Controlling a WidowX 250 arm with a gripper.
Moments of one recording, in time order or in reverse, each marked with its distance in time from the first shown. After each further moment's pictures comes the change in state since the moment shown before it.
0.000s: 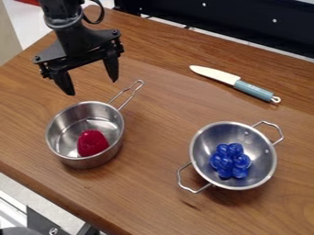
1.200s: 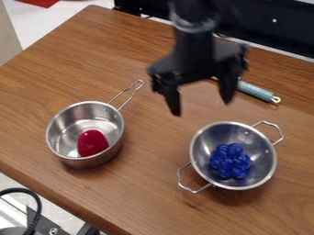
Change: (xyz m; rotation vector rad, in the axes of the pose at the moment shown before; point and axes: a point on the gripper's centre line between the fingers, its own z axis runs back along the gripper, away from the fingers) arm -0.106 -0.114 0.025 -0.044 0.145 -0.129
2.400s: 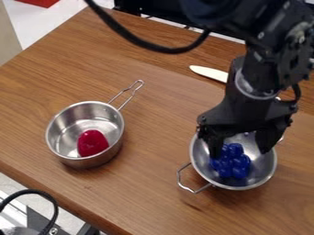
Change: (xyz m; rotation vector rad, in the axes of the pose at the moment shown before) arm -0.051 -0.031 -0.045 0.078 -0.033 -0.088
